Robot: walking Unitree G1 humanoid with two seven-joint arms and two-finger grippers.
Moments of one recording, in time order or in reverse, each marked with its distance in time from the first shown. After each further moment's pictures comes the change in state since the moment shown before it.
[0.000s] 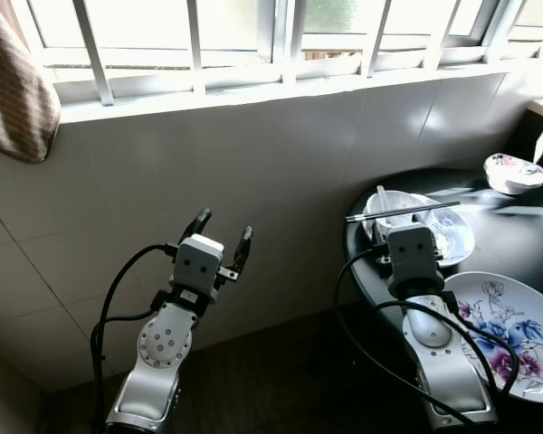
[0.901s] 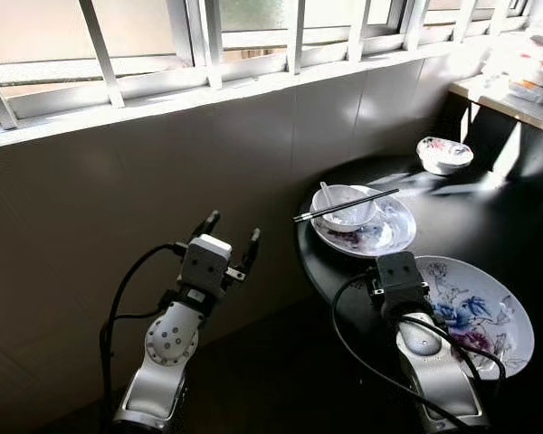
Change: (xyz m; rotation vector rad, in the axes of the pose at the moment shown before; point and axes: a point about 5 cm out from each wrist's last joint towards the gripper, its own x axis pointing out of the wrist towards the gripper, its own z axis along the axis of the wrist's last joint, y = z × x) left arm 0.001 0.002 -0.004 0.009 0.018 -0.015; right arm -0.010 0.030 -0.038 0.088 0.333 0.153
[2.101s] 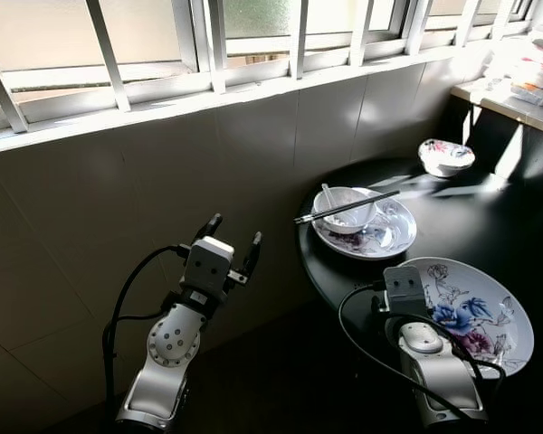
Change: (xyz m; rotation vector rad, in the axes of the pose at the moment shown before) left arm 0.001 -0.004 -0.003 -0.007 0.015 -0.021; right arm 0.002 -0.014 -0.023 0.078 0.268 -0.073
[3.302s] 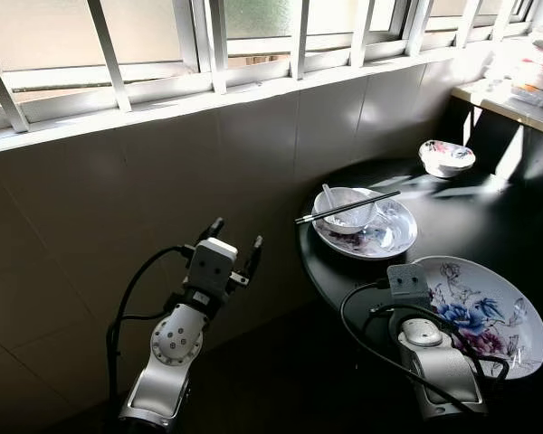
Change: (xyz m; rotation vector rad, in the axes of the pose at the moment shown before) left arm 0.001 -0.002 -0.008 0.005 0.046 -0.007; right arm -0.002 -0.007 0.004 -0.027 0.051 -0.108
